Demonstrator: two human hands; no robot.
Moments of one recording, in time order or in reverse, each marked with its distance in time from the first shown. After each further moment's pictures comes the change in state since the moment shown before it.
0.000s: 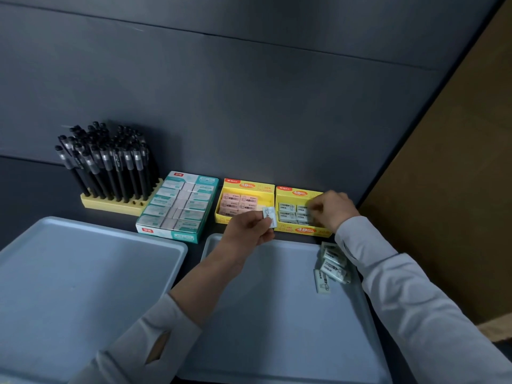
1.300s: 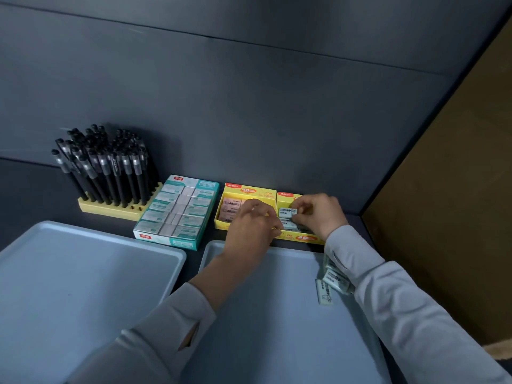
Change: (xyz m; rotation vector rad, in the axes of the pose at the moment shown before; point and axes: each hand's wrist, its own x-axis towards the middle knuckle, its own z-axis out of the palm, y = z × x) left_hand 0.040 -0.013 -0.001 1.288 0.102 0.830; right_hand 0.016 -0.007 0.024 0.278 0.084 -0.097
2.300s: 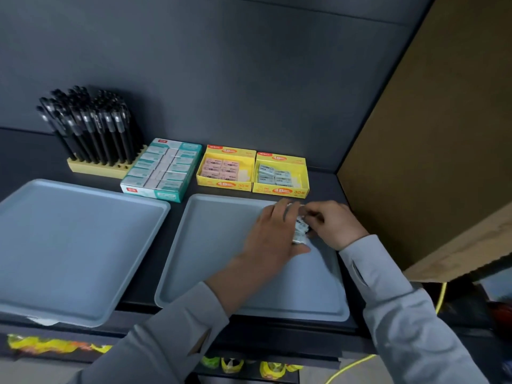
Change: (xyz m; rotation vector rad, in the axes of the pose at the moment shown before) left_hand -0.066 0.106 0.014 -0.014 -0.358 -0.045; right_hand -0.123 0.037 -0.032 -0.117 -0.164 -0.014
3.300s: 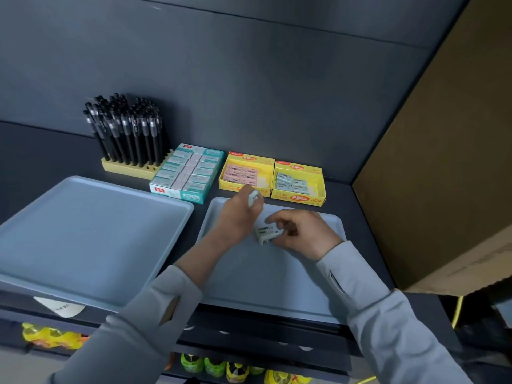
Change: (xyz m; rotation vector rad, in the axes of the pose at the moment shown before) left_hand -0.005 -0.076 -0.044 -0.464 0.195 -0.395; right_hand 0.000 -0.061 0.034 0.096 -0.146 -0.200
